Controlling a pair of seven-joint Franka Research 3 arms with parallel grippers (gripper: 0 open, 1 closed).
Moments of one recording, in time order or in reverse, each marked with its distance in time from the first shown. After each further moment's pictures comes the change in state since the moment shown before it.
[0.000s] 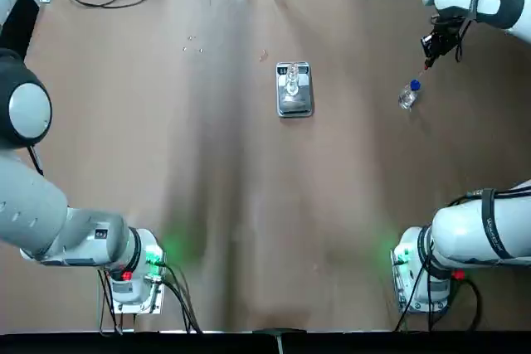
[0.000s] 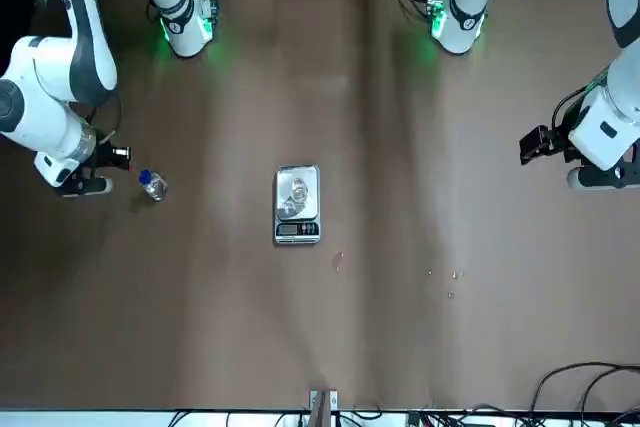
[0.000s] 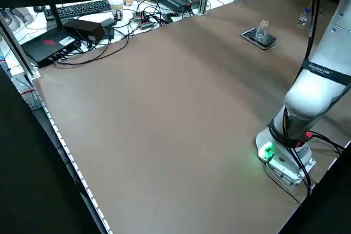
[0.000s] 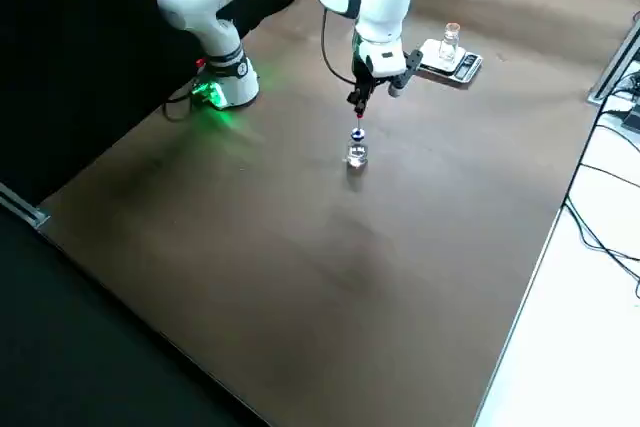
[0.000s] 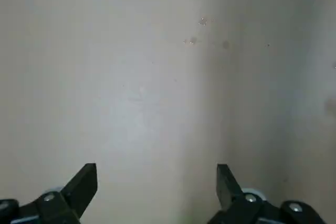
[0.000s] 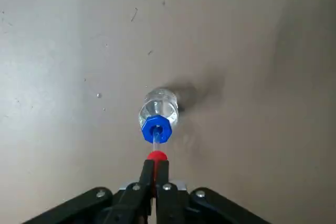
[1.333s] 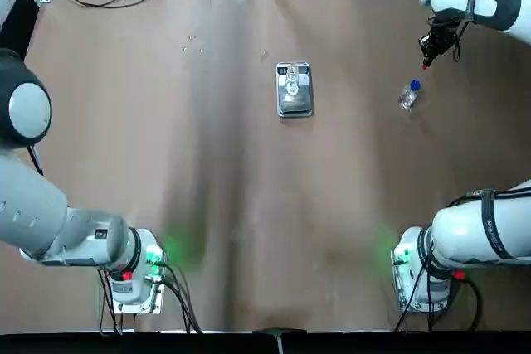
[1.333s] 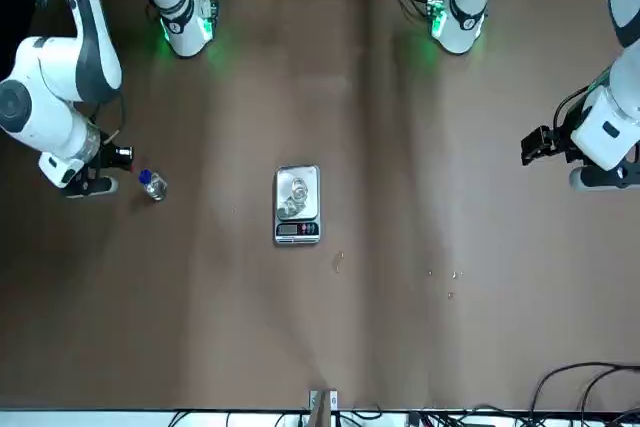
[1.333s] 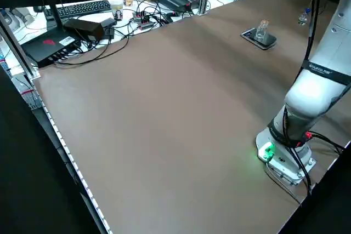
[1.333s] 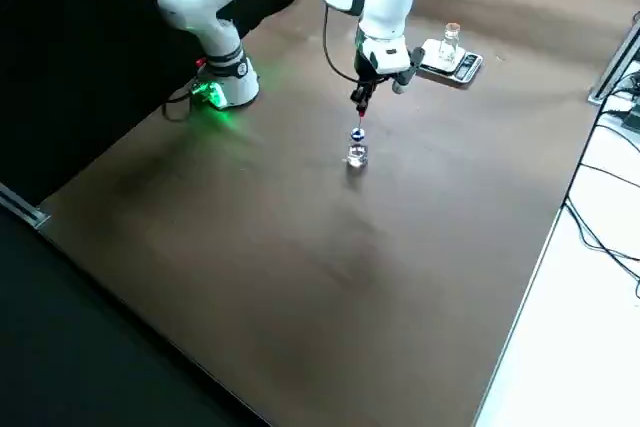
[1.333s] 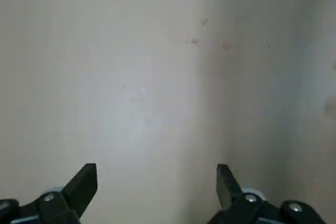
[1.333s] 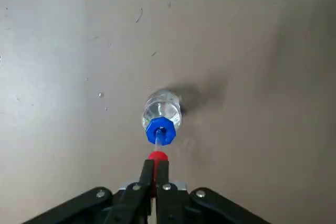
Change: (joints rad) left arm 0.003 0.000 0.001 0.002 0.000 0.001 0.000; right arm 0.013 0.000 0.009 0.000 -0.016 0.003 -0.002
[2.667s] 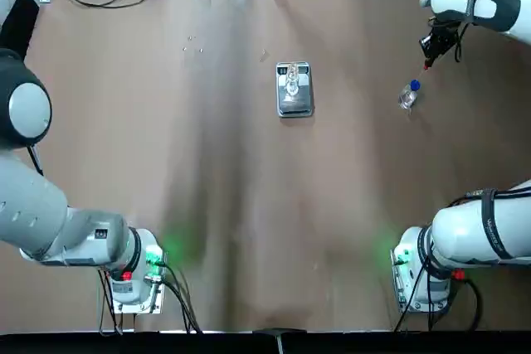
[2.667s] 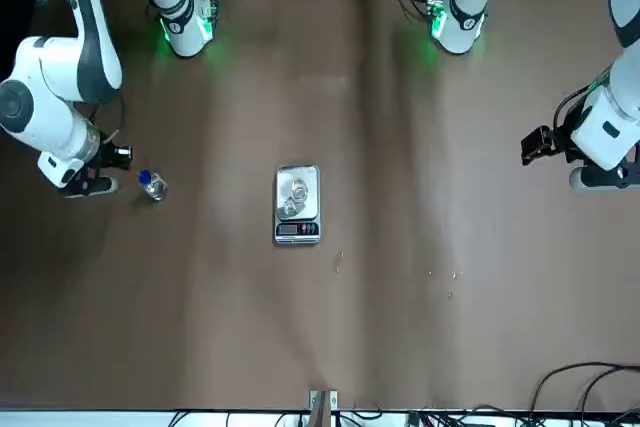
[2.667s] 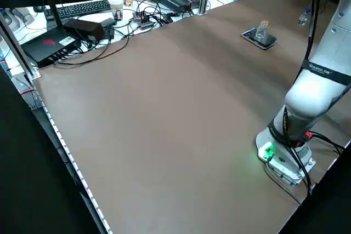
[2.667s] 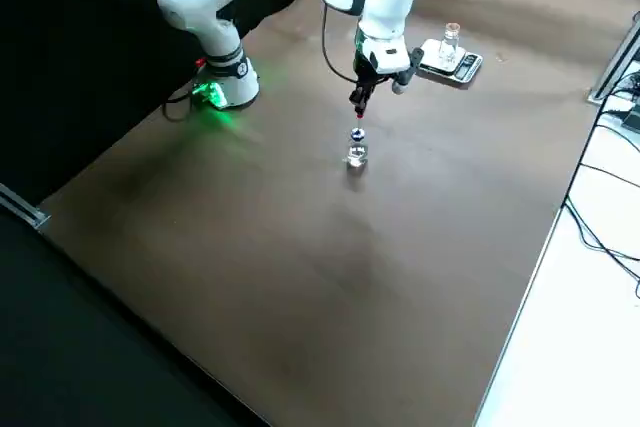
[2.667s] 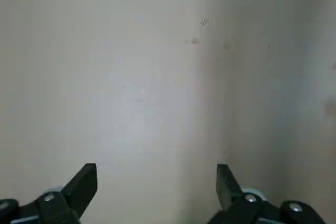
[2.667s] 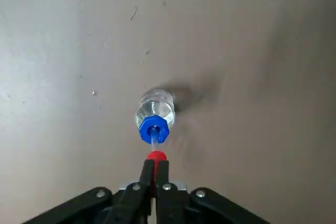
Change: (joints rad) left arm 0.000 0.000 0.000 0.000 0.000 0.000 0.000; right arm 0.000 -0.001 -0.002 -0.001 -0.027 0.000 0.000
